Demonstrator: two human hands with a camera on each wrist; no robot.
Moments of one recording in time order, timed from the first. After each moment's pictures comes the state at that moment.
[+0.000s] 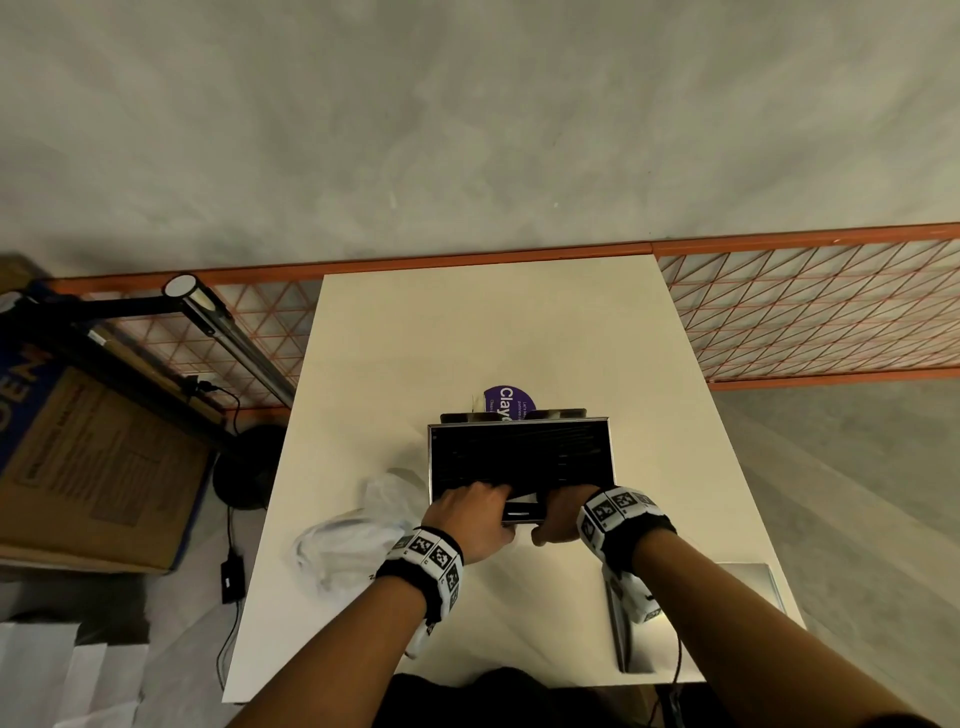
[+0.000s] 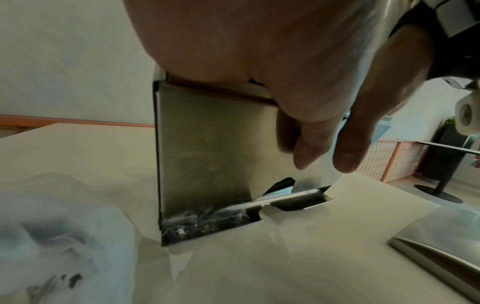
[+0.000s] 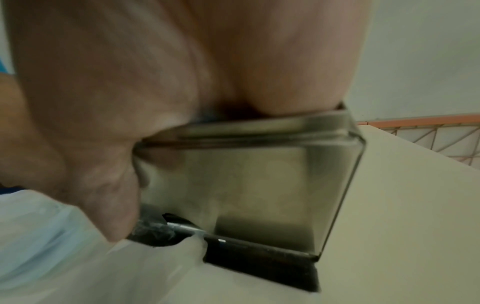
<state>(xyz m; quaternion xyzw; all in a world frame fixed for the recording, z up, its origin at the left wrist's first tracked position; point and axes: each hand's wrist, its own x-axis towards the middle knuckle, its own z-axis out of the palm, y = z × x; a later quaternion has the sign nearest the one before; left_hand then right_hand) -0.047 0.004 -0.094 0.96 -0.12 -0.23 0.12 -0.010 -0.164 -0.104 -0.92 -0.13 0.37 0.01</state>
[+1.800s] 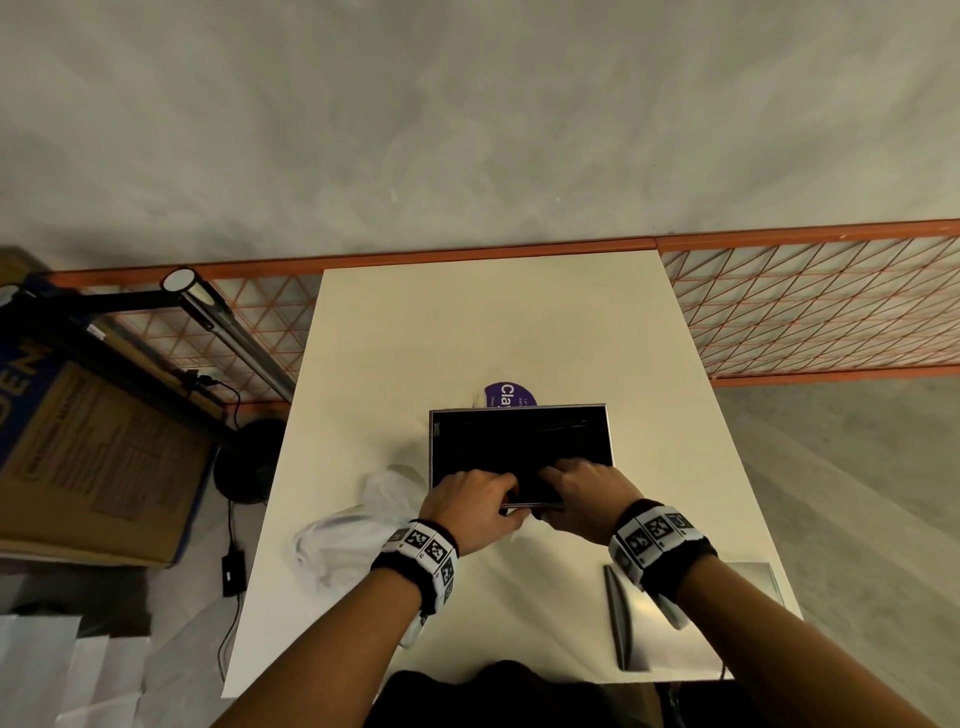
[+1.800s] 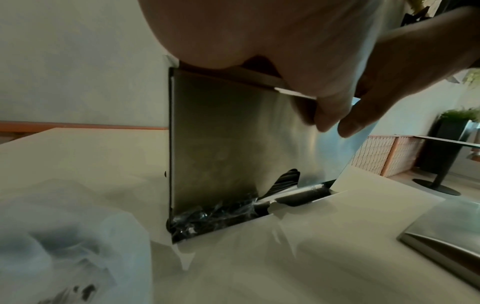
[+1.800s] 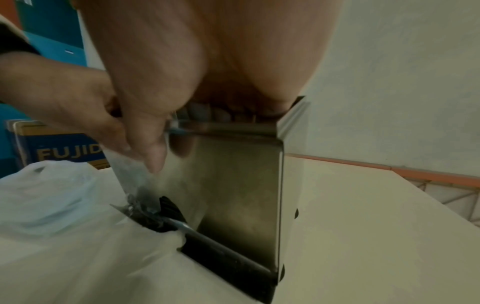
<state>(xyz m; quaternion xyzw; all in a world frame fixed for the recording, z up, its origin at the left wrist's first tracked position) -0.040 0.009 -0.092 0.97 -0.17 -0.13 0.14 -0.018 -0.192 -0.075 -0.95 -0.26 0.18 0.04</state>
